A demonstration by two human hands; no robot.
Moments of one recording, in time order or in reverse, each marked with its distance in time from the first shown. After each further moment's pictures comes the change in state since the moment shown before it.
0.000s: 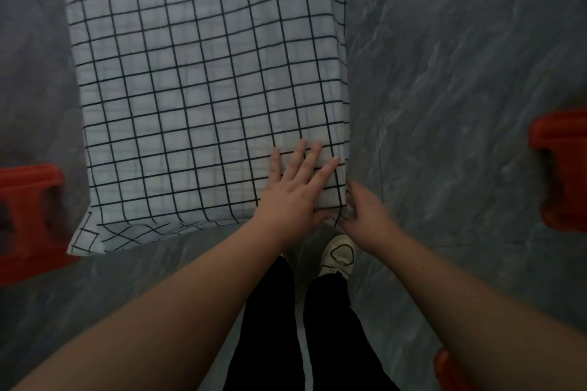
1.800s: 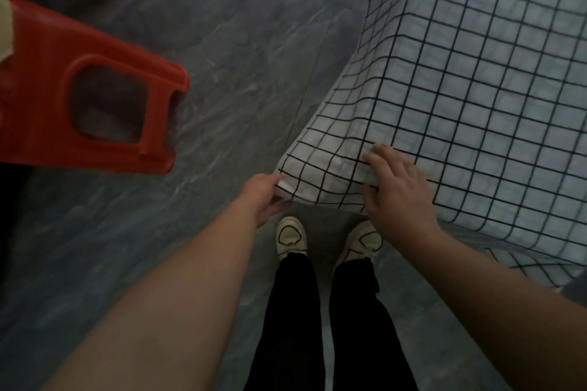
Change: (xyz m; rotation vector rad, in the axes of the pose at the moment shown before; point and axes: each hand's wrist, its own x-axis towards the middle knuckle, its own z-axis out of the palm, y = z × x) left_hand -0.268 -0.374 0.147 -2.182 0.177 -1.293; right_hand 0.038 -0.289 0.292 -0.835 0.105 -0.389
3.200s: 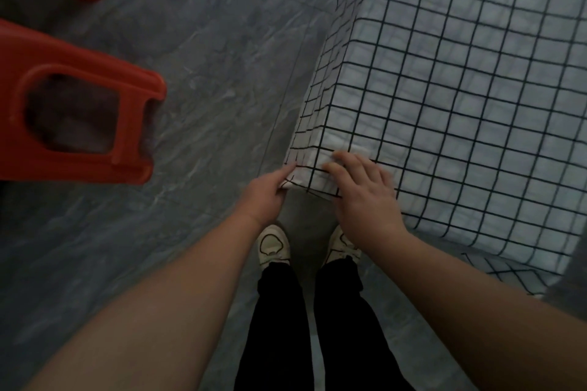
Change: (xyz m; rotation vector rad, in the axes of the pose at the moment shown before) left_hand -0.002 -0.012 0.058 1.153 -0.006 0.743; right_hand 0.008 0.033 0.014 -0.055 0.007 -0.137
